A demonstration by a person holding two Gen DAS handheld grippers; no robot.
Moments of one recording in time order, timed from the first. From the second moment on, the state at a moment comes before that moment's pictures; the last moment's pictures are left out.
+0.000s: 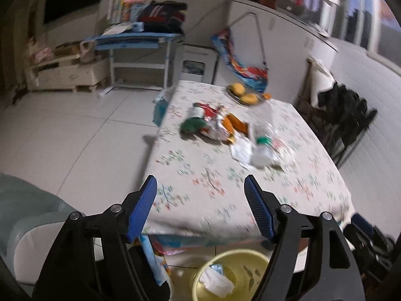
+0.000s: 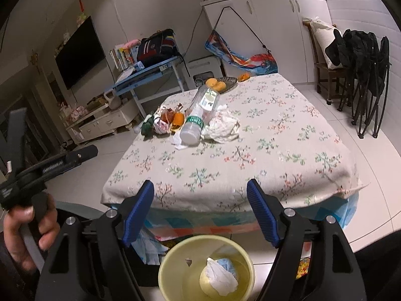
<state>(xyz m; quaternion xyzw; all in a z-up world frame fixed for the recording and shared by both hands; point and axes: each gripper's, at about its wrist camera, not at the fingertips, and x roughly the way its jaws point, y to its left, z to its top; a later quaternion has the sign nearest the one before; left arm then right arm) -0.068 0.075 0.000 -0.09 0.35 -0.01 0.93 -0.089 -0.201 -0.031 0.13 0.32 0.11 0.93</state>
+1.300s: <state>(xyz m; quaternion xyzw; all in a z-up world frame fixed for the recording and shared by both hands) 0.163 0.074 -0.054 -0.05 0.46 0.00 0.89 0.087 -0.204 -0.064 0.10 0.42 0.09 0.90</state>
